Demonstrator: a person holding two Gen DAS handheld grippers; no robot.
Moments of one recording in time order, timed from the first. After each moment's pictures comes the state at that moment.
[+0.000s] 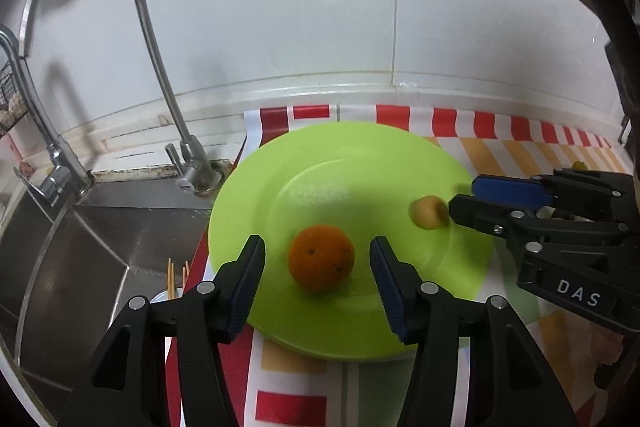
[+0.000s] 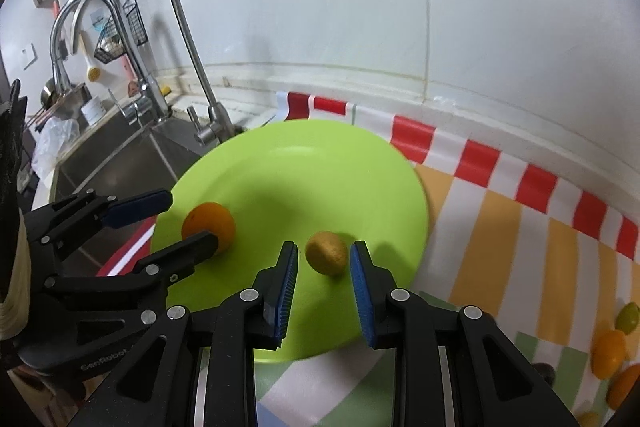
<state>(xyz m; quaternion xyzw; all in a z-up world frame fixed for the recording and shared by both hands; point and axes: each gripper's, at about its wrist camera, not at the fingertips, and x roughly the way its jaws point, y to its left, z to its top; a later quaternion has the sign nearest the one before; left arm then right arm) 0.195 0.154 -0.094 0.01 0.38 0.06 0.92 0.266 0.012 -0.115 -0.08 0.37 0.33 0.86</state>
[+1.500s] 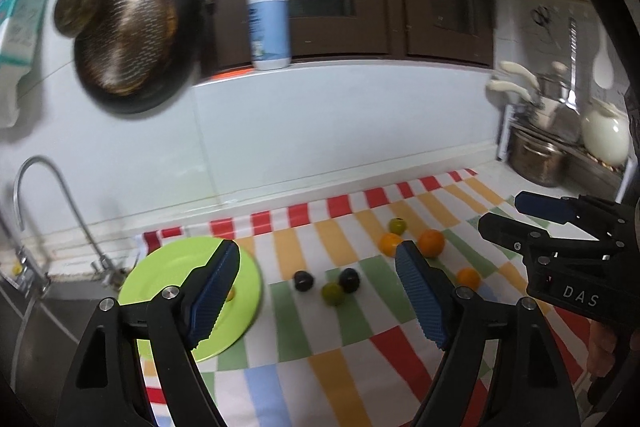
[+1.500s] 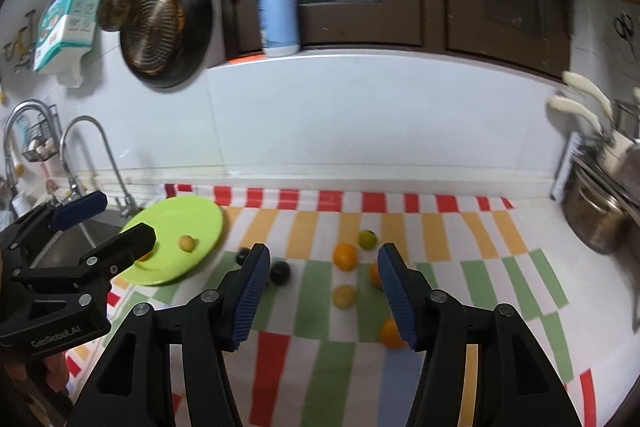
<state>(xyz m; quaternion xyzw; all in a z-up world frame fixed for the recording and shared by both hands) 0.121 -0.014 0.003 0.06 0.24 -0.10 0.96 0.129 -0.201 -0.023 -0.01 0.26 0.09 0.96</state>
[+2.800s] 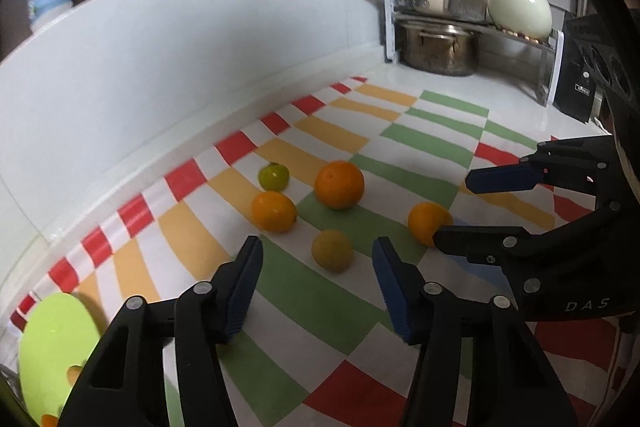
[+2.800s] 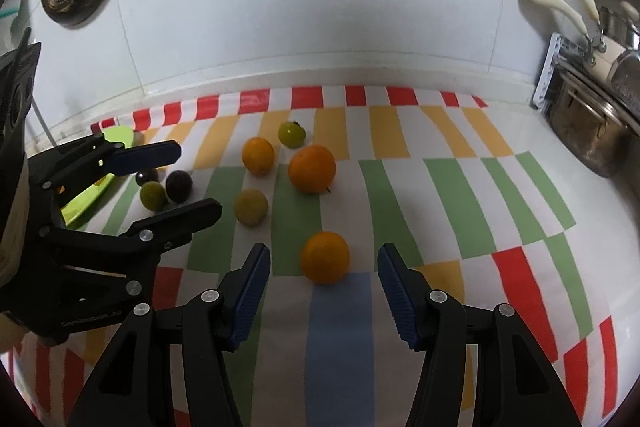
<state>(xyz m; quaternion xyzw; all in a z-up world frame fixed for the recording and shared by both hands) 0.211 -0.104 -0.103 0.18 0.31 -0.33 0.87 0.173 -0.240 -0.117 0.00 0.38 0.03 0.92</state>
